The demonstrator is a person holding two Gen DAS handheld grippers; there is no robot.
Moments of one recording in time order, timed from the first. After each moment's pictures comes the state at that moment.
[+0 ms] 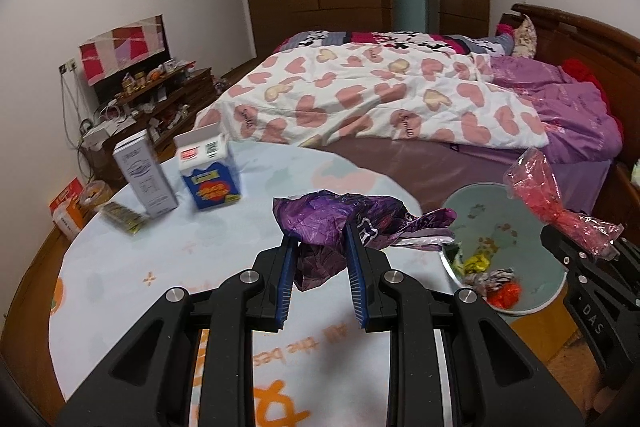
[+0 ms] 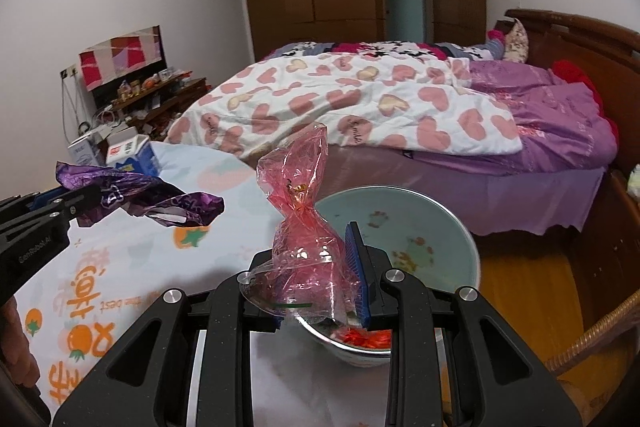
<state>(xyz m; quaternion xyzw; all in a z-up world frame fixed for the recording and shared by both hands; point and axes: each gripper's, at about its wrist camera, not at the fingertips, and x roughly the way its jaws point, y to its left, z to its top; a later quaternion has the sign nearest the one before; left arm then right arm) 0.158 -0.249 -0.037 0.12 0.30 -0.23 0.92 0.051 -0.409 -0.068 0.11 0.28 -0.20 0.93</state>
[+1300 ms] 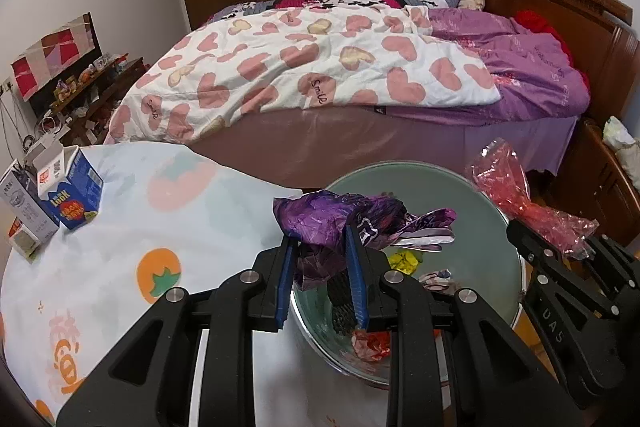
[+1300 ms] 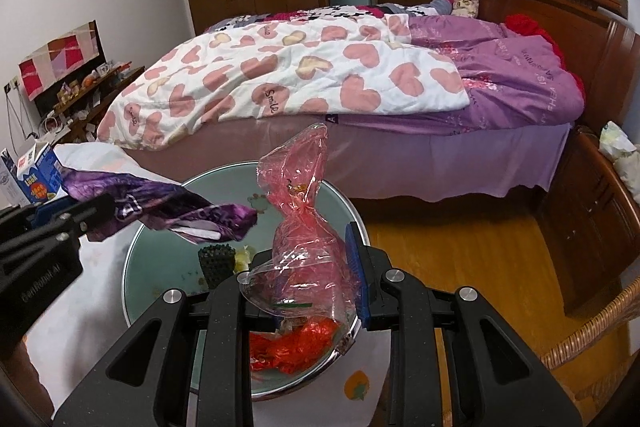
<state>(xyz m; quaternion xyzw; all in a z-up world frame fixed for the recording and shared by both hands) 0.161 -0.410 -0.095 0.16 0.36 -0.31 0.87 0.047 -0.524 -0.122 0.14 0.33 -0.28 0.89</state>
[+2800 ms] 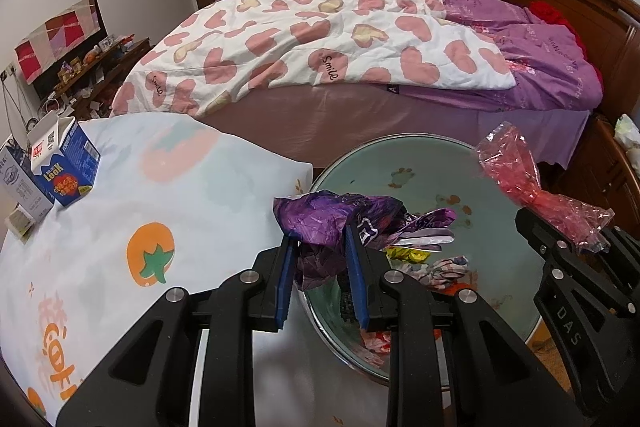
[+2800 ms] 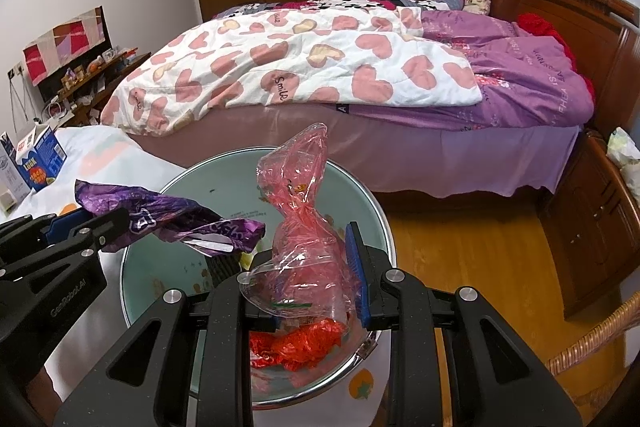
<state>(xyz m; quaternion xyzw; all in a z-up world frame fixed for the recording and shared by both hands) 0.174 -0.406 -0.119 0.17 0.39 -0.29 0.86 0.060 -0.520 -0.133 0.13 0.35 -0.26 0.89</state>
